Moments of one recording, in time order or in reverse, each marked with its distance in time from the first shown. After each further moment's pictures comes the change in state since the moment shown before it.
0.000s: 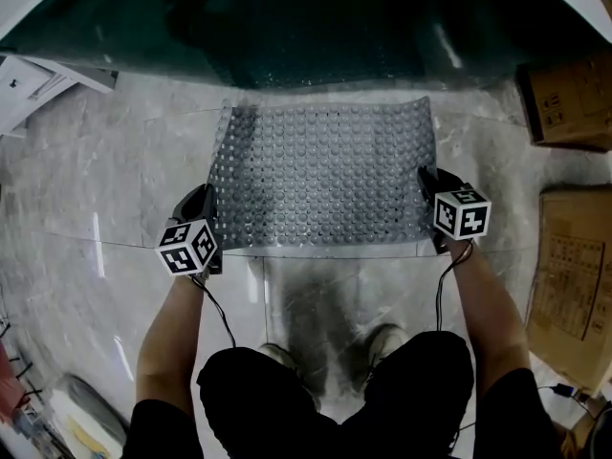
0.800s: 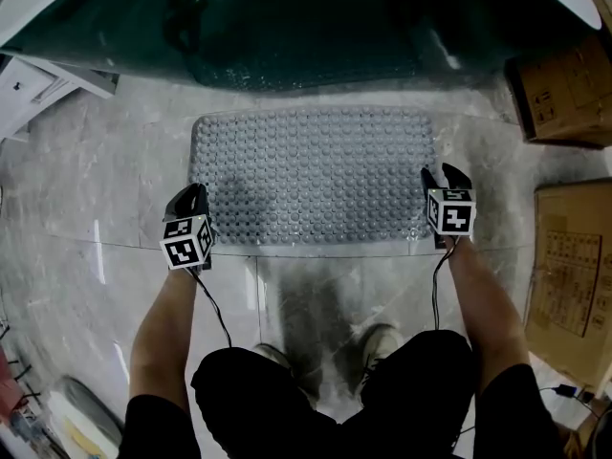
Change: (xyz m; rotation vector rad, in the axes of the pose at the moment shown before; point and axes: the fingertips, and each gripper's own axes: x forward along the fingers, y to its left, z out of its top) left arm 0.001 0.008 -0.007 0.173 0.039 0.118; right arm -0.017 -0.063 -0.018 -0.123 0.026 -0.310
